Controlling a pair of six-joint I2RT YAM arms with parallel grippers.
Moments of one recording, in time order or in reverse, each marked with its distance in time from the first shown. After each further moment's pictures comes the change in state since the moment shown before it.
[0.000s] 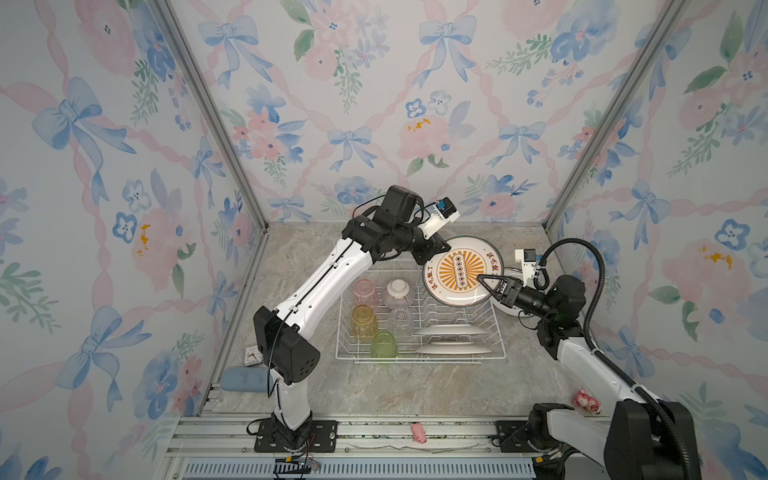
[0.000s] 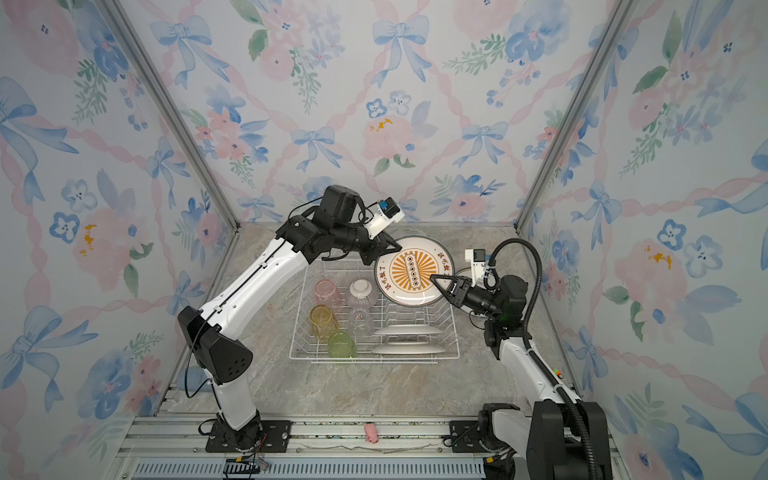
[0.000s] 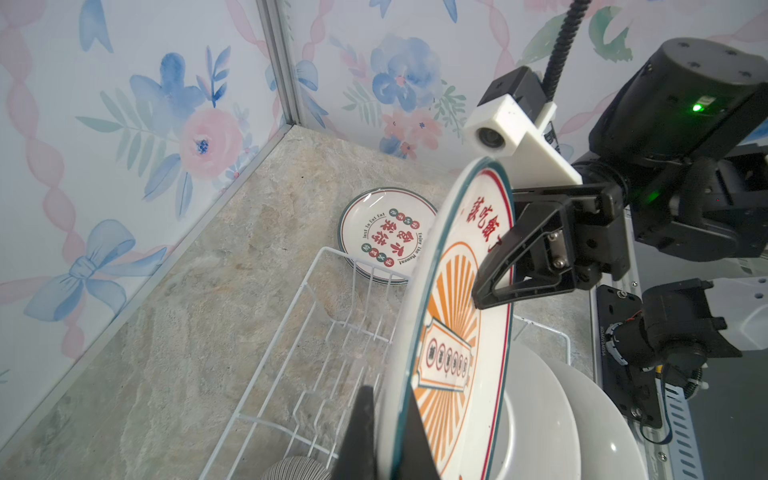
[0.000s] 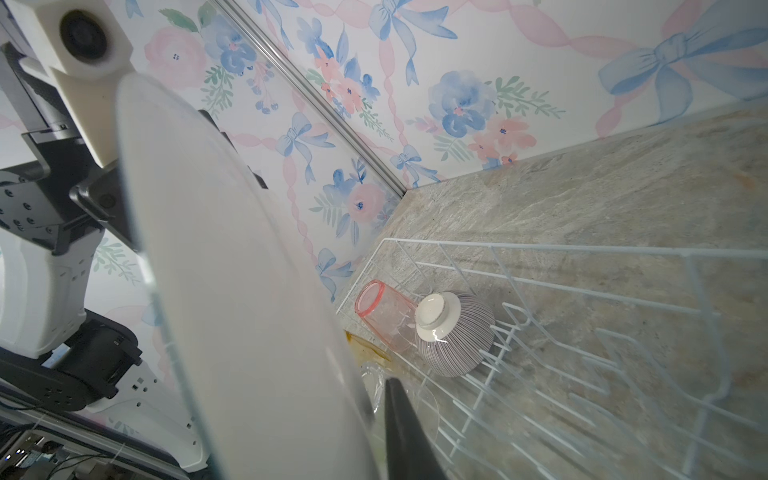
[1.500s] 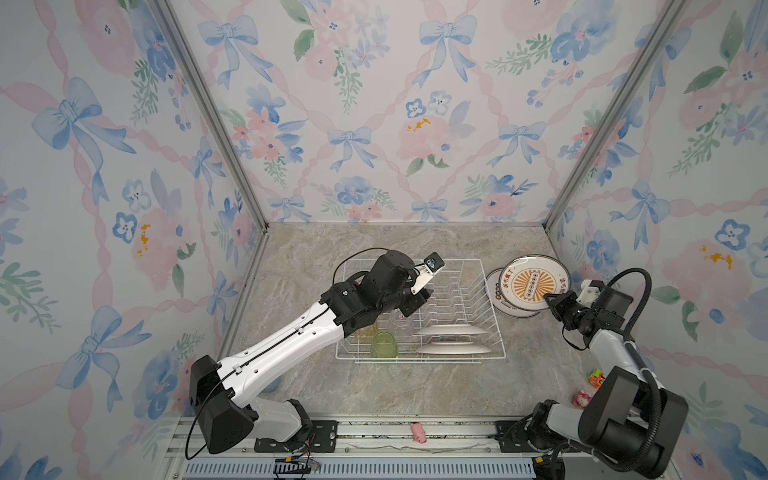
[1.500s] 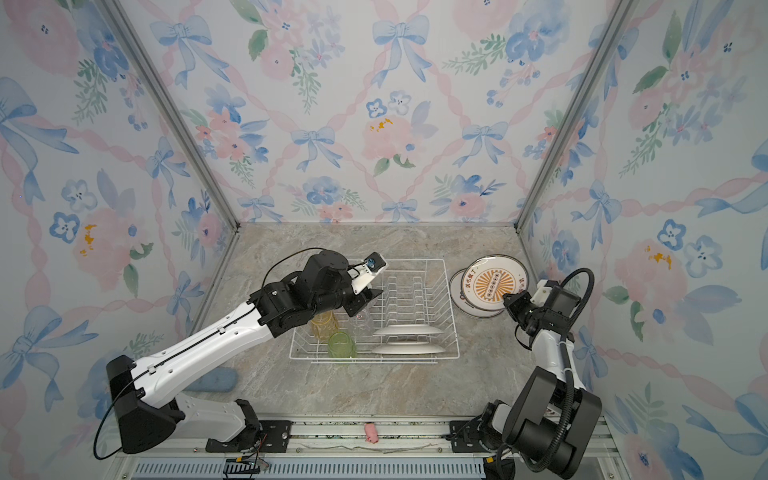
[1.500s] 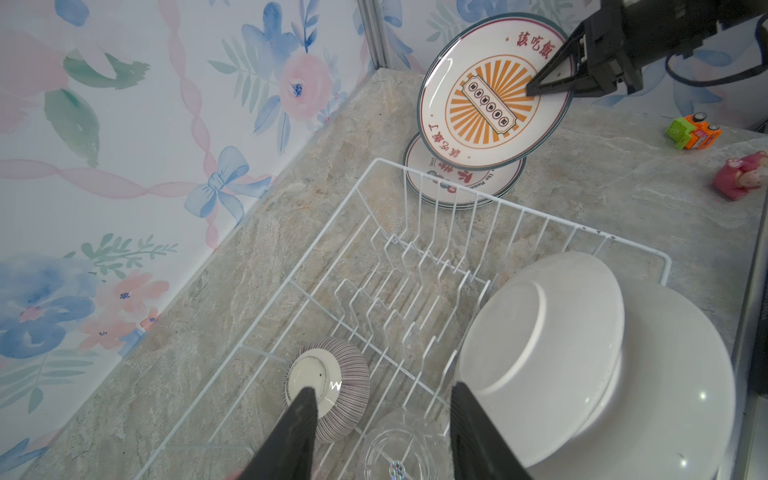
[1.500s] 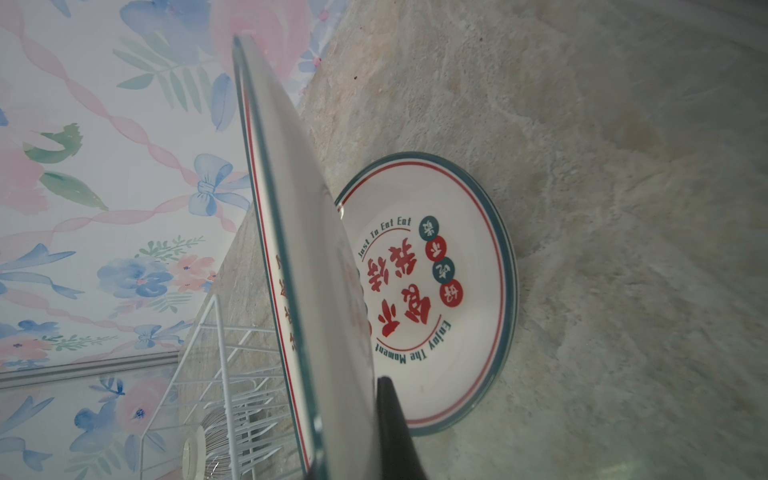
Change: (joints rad) left arm -0.235 -0.485 -0.711 0.276 -0.571 -0.018; right arm -0.538 0.153 0.100 -0.669 0.397 -0.164
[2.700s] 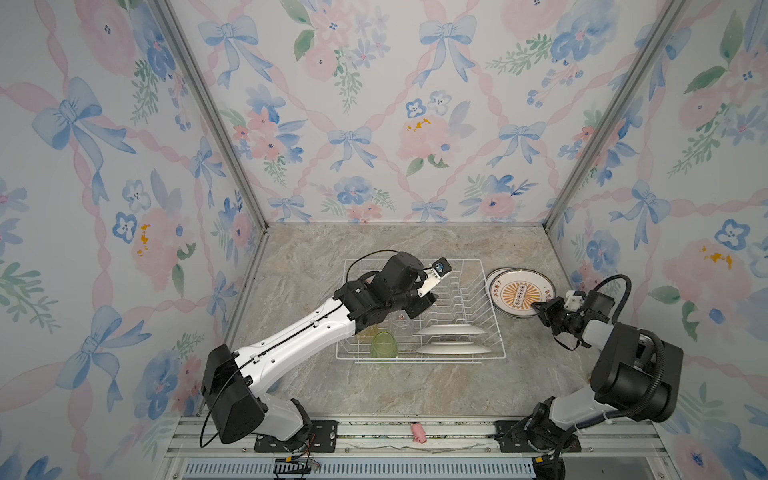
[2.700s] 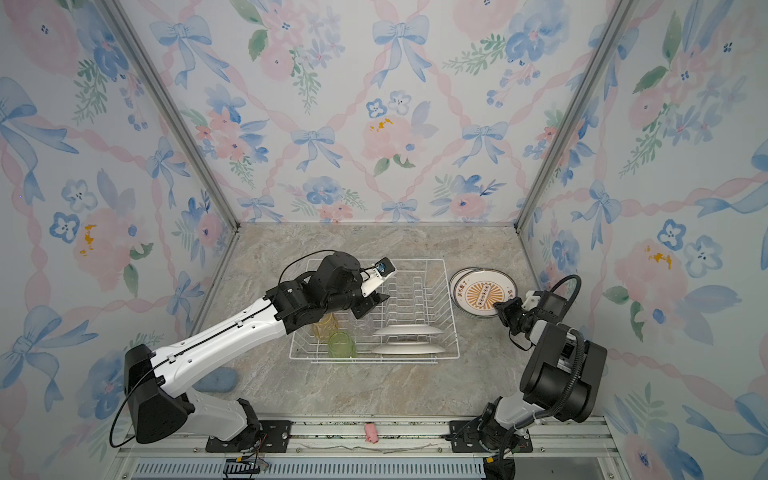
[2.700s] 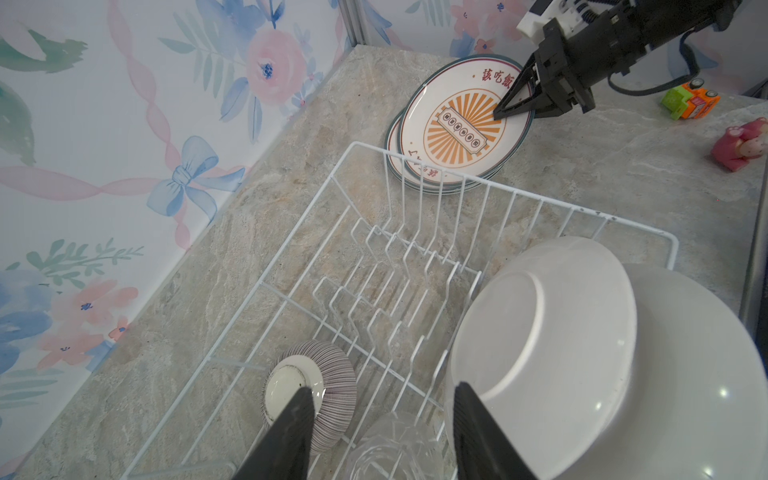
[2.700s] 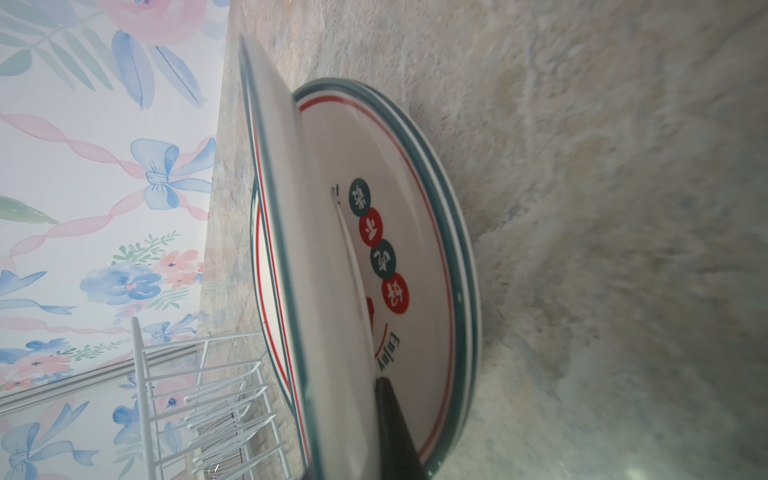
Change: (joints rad) left arm -0.003 0.068 0.001 0.010 0.031 0.025; right arm 0.008 0.276 0.000 0.131 -0.077 0.062
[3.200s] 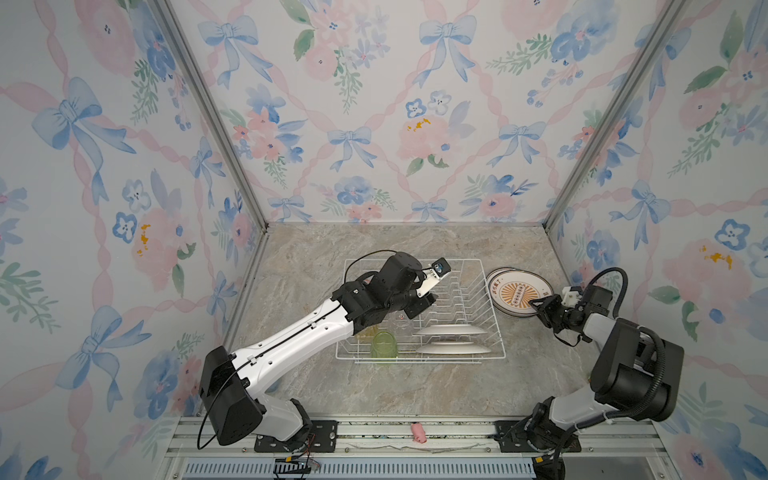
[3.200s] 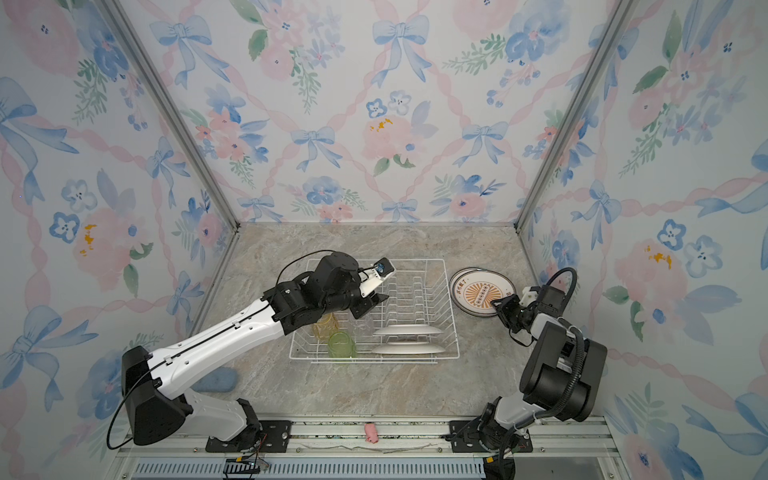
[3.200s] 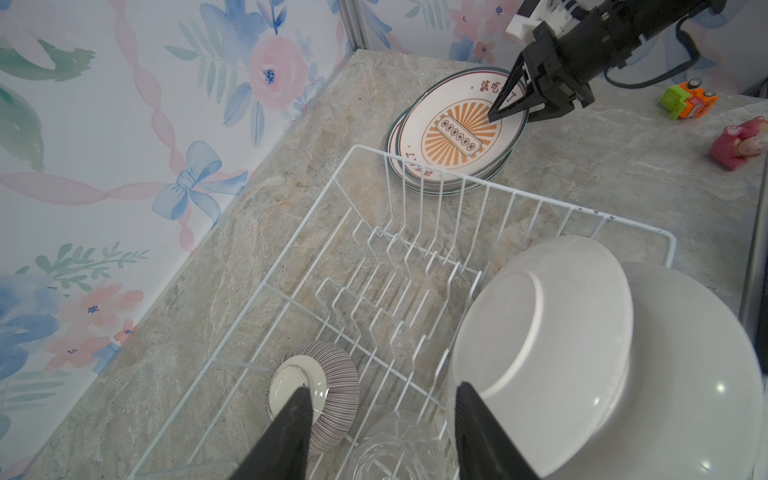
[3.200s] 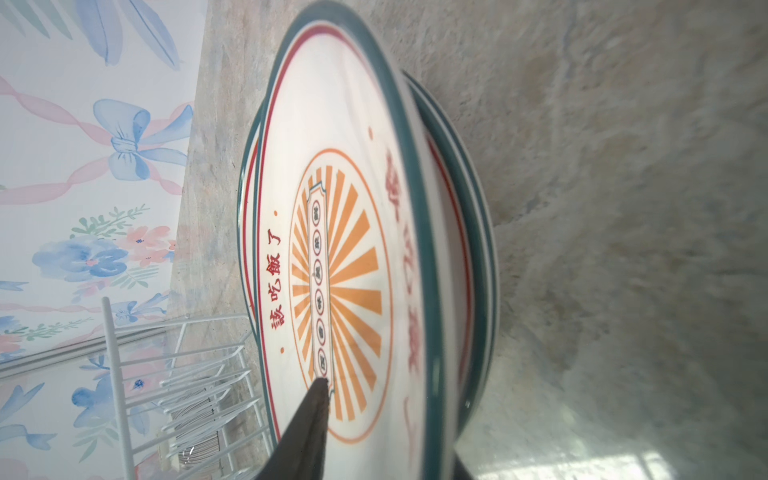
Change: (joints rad) left arm 0.000 -0.014 -0.009 0.002 0.000 0.010; right arm 0.031 -0.005 0.079 -0.179 0.044 -0.125
